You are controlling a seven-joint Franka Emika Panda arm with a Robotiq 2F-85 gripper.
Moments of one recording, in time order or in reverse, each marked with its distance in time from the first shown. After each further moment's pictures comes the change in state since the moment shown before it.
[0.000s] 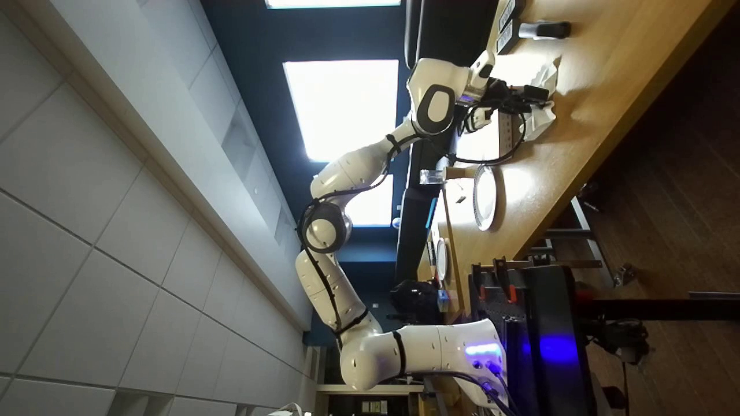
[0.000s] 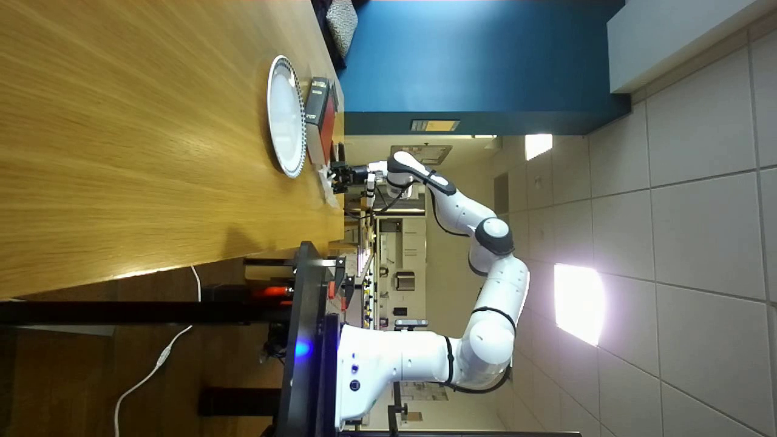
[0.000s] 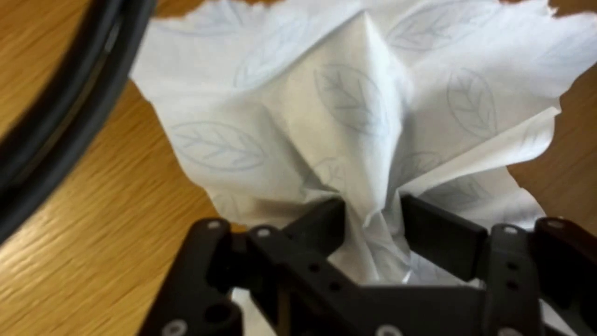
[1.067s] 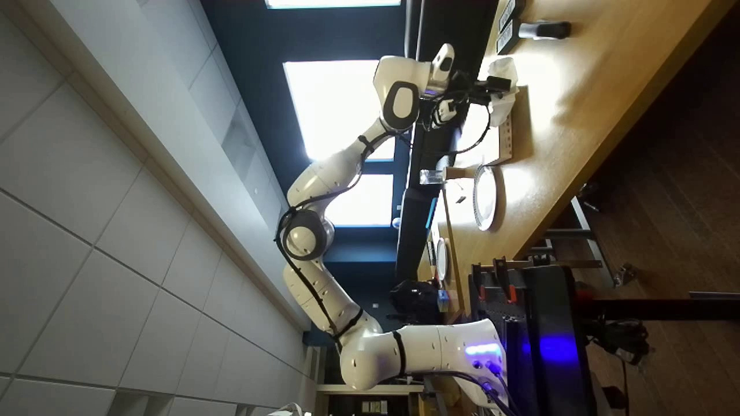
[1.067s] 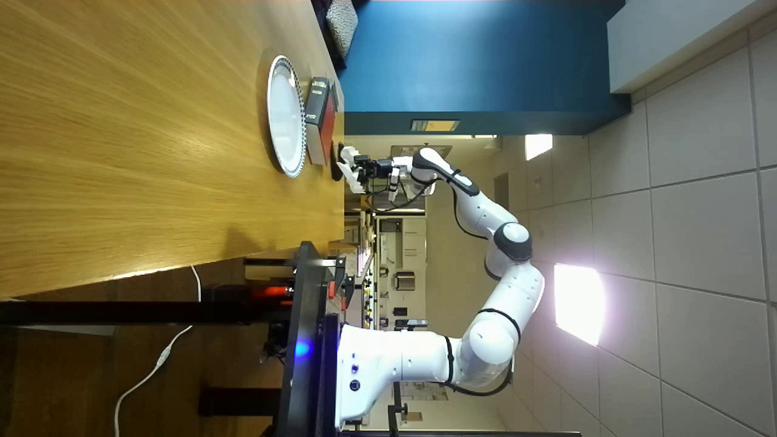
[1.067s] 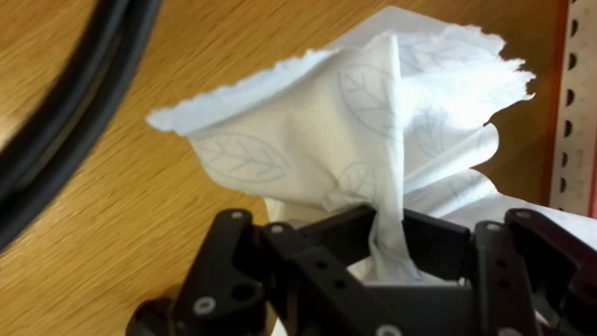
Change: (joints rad) arm 0.003 -0.165 0.013 -0.042 0.000 -0.036 -0.005
